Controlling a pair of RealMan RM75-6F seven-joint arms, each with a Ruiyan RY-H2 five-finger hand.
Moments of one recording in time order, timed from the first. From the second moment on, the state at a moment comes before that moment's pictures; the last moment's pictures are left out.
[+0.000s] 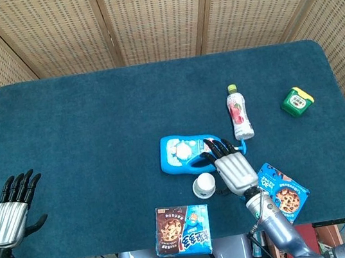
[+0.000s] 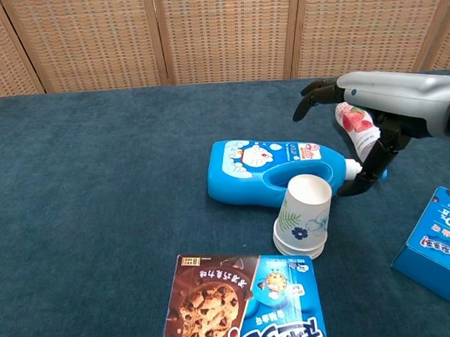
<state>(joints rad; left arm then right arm) -0.16 -1.20 0.00 -1.58 1.57 1.44 0.17 0.68 -1.41 0.12 -2.09 -0.89 1.30 -0.71</state>
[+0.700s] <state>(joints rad) -0.16 -1.22 -0.01 -1.54 1.56 1.44 0.15 0.51 -1.29 0.01 -1.93 -1.20 1.47 -0.55</state>
